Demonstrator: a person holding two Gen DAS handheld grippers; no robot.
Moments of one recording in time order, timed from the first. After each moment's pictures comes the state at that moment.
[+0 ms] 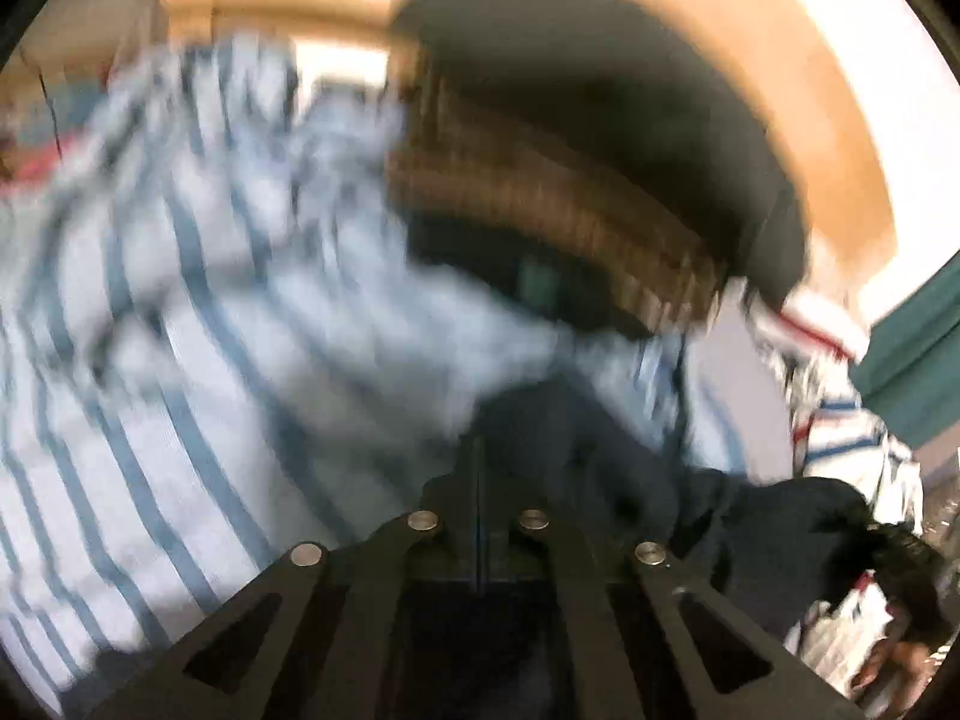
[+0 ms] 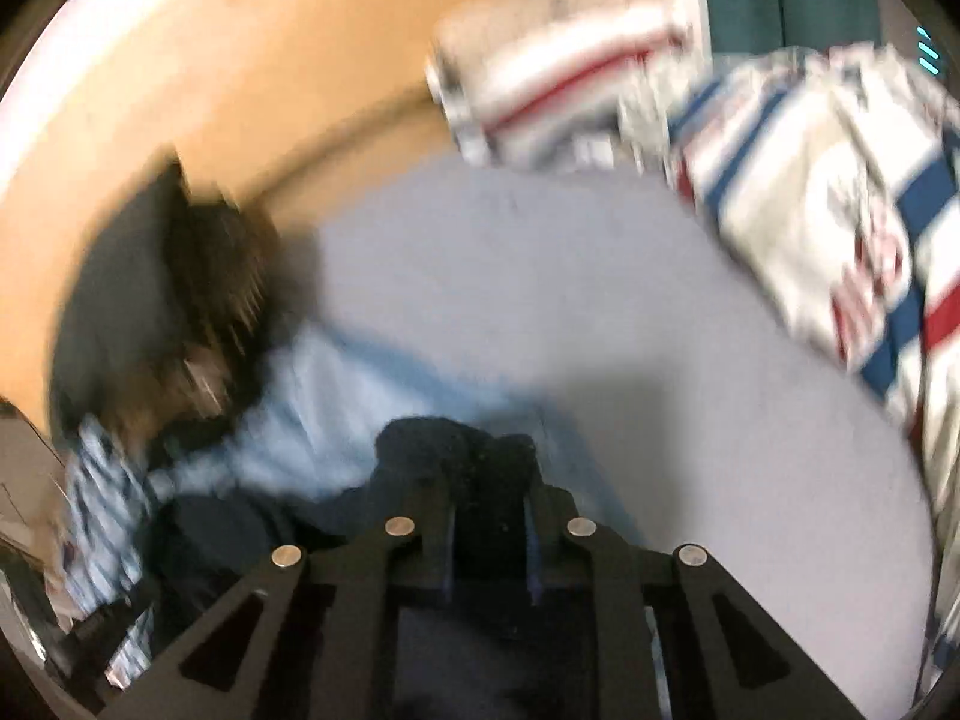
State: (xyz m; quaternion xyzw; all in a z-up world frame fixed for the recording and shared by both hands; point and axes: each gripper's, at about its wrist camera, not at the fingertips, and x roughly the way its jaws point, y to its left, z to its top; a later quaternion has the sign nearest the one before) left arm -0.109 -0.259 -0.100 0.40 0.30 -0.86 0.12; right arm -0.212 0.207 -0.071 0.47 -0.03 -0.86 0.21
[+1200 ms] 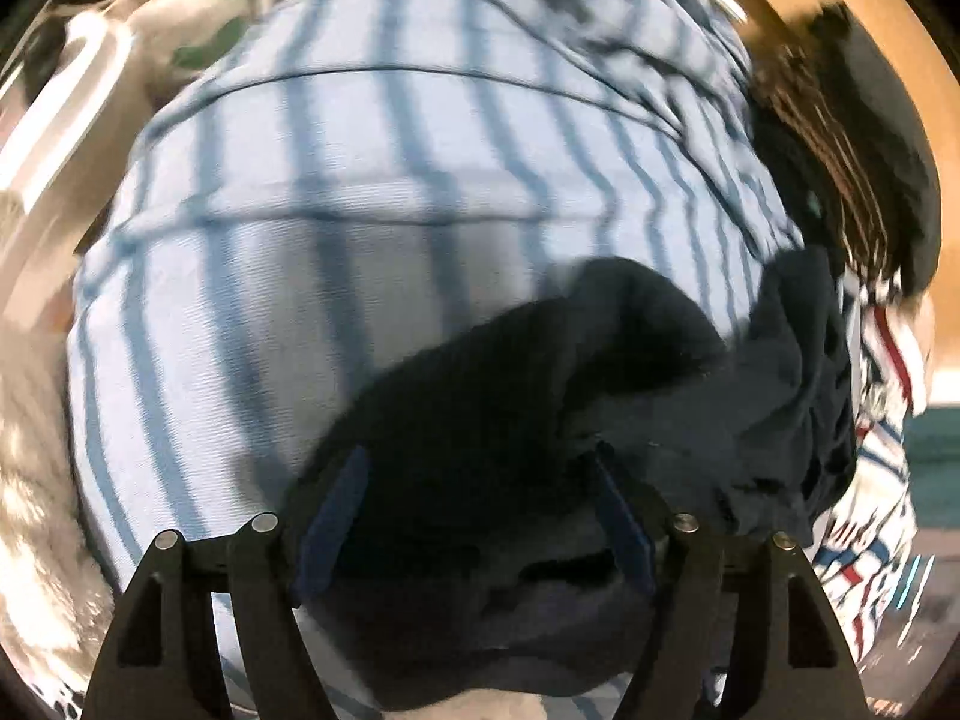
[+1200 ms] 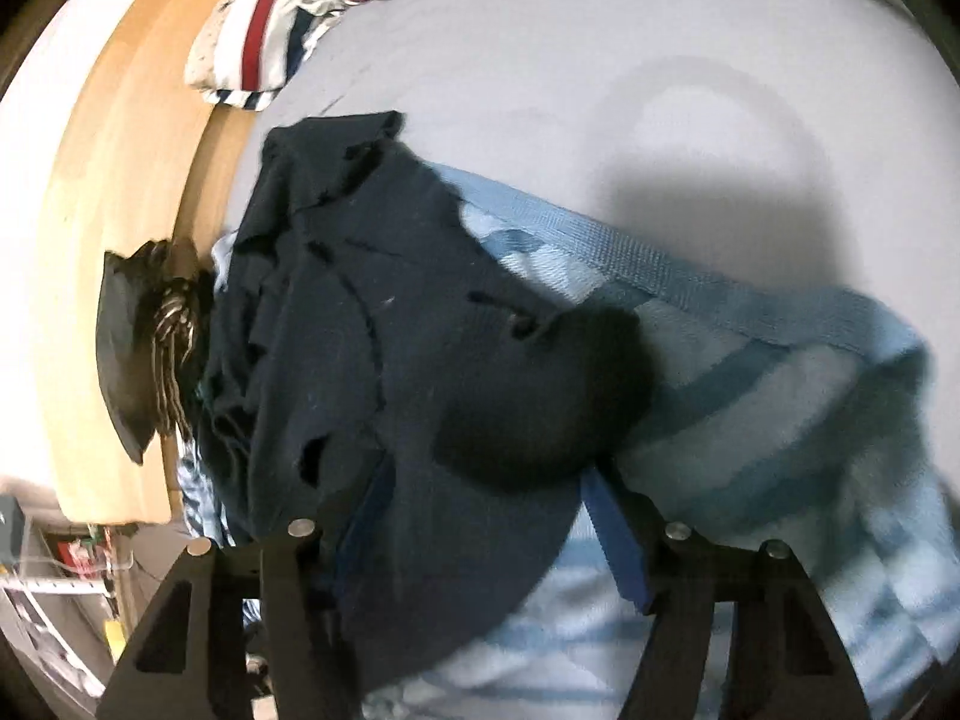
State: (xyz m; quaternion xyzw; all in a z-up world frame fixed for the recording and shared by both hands) left arm 0.134 -0.343 -0.160 0.52 0.44 -0.69 0.24; right arm 0.007 0.401 -0.220 0.62 -0.33 -0.70 0.11
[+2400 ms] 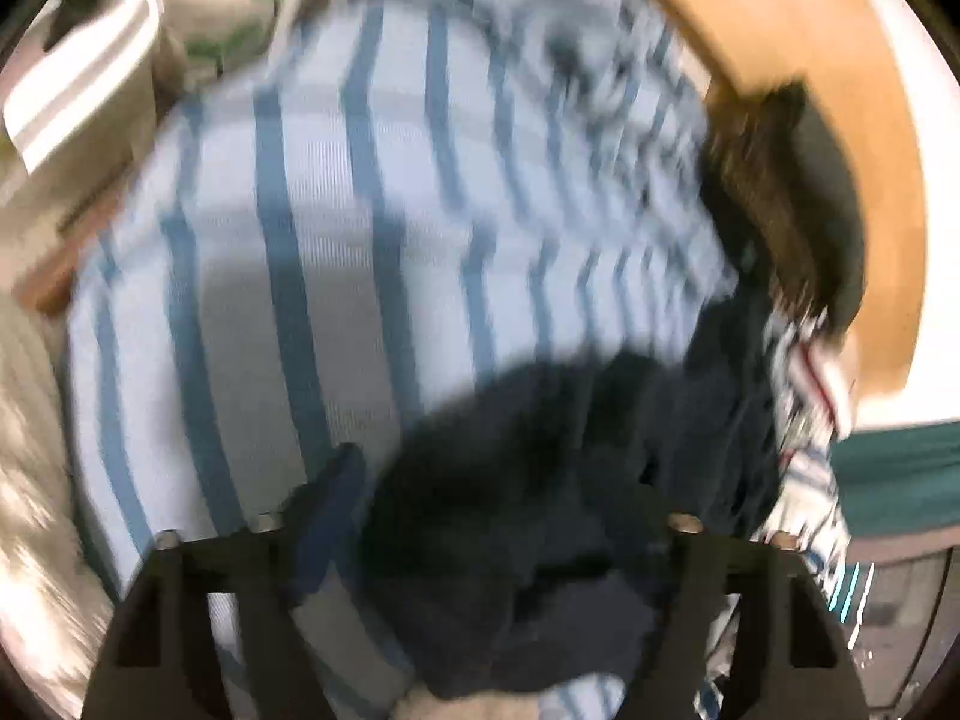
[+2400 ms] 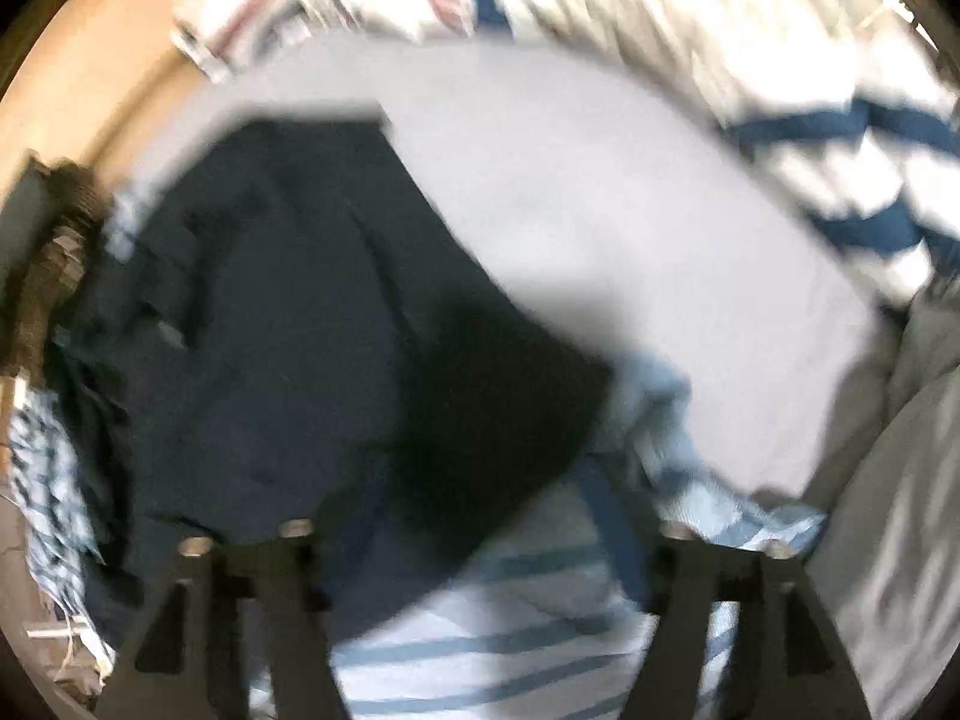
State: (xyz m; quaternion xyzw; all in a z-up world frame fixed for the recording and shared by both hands) left arm 0.197 -0.355 -0.124 0.43 0.49 -0.74 0.19; right arm 0.056 0.390 -0.123 0.58 -0.11 -0.80 -0.02
